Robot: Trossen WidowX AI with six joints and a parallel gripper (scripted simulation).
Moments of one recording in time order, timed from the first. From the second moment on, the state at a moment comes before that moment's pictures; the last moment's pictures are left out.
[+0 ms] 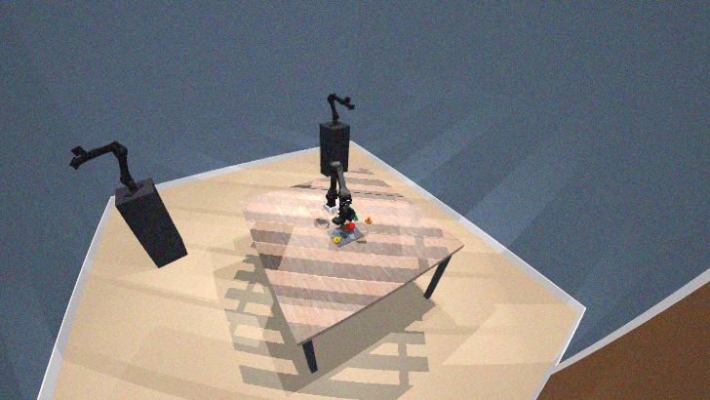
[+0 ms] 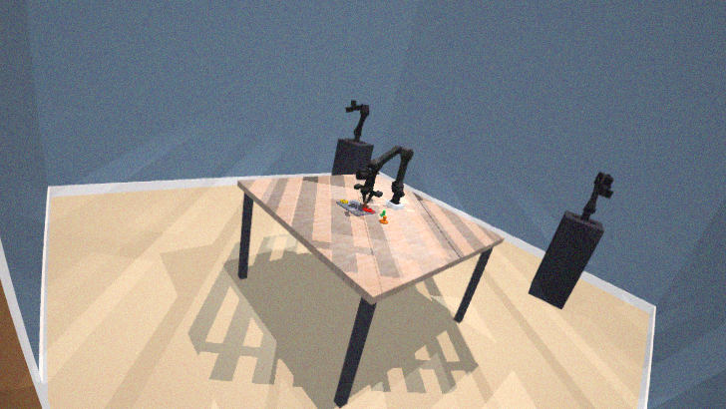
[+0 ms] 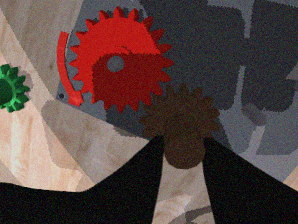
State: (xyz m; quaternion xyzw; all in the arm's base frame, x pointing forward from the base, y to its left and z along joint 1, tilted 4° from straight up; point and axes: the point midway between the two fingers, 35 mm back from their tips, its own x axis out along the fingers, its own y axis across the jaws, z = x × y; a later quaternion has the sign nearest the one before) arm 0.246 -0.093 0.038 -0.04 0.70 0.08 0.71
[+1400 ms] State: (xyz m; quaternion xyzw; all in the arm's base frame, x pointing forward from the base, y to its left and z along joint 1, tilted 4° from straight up) arm 0.316 0.100 0.090 -0.39 0.56 0.42 0.60
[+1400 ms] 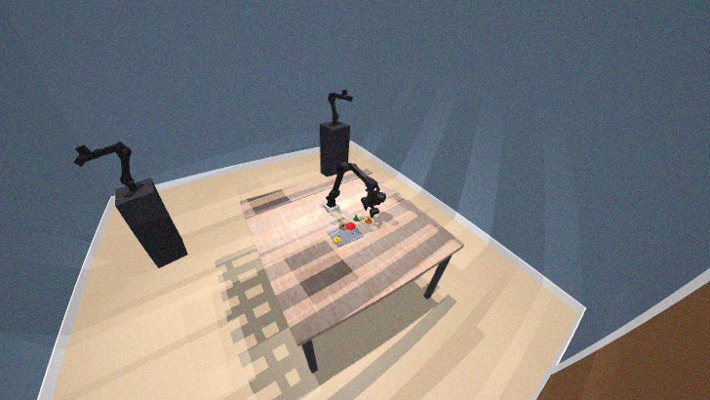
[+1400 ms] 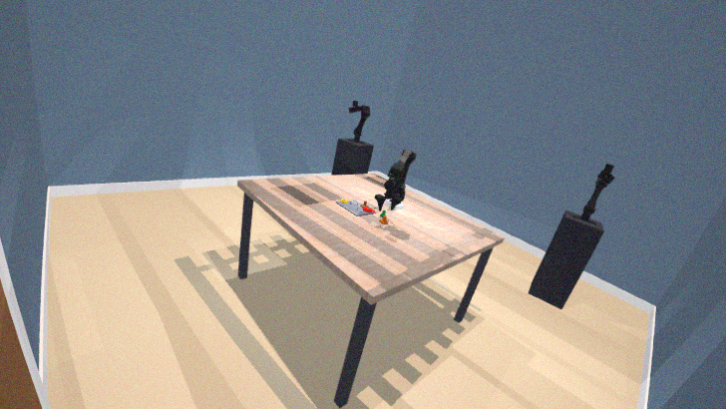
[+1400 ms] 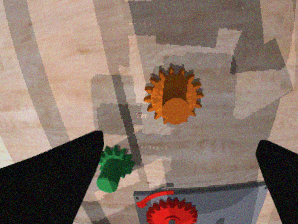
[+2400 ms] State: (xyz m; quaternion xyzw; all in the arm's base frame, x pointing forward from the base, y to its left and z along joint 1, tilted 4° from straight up) arm 0.318 0.108 0.045 -0.40 0.55 0.43 0.59
